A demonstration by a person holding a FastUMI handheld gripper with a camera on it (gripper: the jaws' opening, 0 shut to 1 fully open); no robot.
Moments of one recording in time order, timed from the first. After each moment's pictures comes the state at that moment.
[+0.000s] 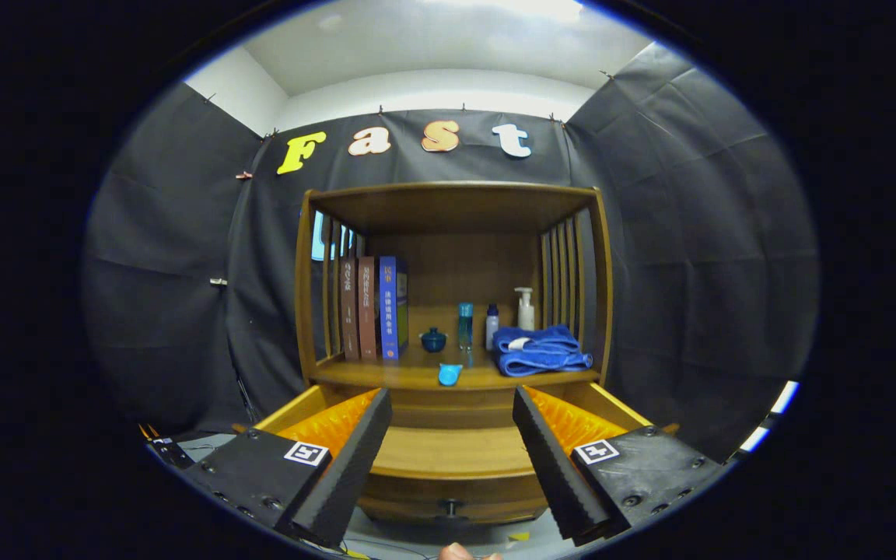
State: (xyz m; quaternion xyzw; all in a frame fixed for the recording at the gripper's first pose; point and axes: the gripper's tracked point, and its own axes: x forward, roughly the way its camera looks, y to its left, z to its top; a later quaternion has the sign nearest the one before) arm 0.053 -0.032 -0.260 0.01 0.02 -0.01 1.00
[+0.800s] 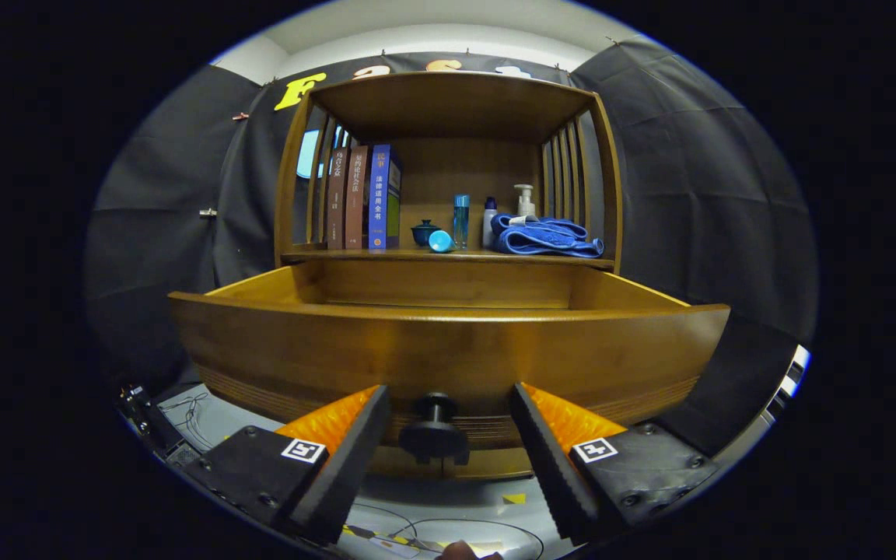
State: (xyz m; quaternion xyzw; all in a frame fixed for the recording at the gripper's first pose) arm 0.053 -0.045 -0.429 -0.02 0.14 -0.01 0.99
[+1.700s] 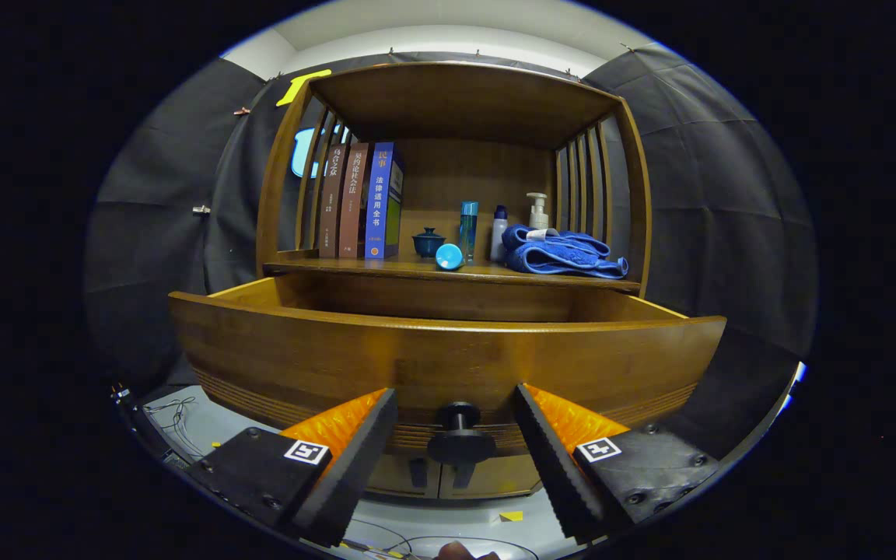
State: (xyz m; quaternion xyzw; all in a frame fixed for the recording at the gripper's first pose) arm 0.122 -0.039 -0.414 -0.02 0.11 -0.01 0.99
